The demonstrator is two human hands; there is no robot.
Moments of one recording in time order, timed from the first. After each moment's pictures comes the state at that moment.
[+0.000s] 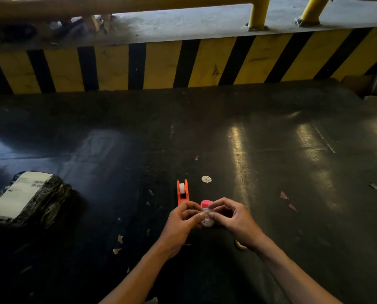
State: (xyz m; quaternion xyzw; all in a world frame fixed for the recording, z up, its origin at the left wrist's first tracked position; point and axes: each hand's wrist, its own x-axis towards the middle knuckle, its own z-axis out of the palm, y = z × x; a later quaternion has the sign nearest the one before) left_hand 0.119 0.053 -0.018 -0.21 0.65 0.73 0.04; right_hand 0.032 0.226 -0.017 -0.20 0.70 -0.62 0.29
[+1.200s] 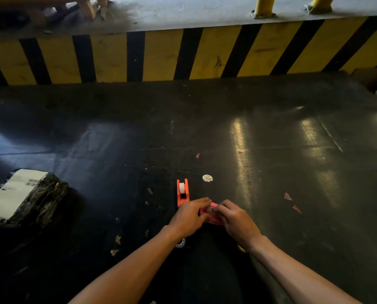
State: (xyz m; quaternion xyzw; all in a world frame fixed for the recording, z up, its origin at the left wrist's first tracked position) left_hand 0.058 0.041 -0.071 -0.06 0.92 0.37 0.09; right_hand 0.003 0.221 -0.073 -0.40 0.86 -0.30 0.06
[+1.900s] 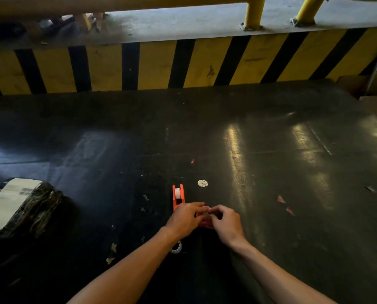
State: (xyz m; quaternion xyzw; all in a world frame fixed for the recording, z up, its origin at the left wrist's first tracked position) left_hand 0.050 0.039 -0.061 -0.05 0.93 0.35 0.11; right_hand 0.017 0.195 -0.063 -0.08 0.87 -0.46 0.17
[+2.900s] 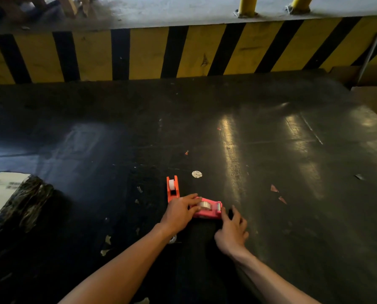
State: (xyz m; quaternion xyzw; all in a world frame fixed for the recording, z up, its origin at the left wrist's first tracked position) left_hand 0.055 0.045 -0.071 -0.09 0.93 0.34 0.08; right_hand 0.051 0.218 -0.077 0.00 0.93 -0.26 0.26
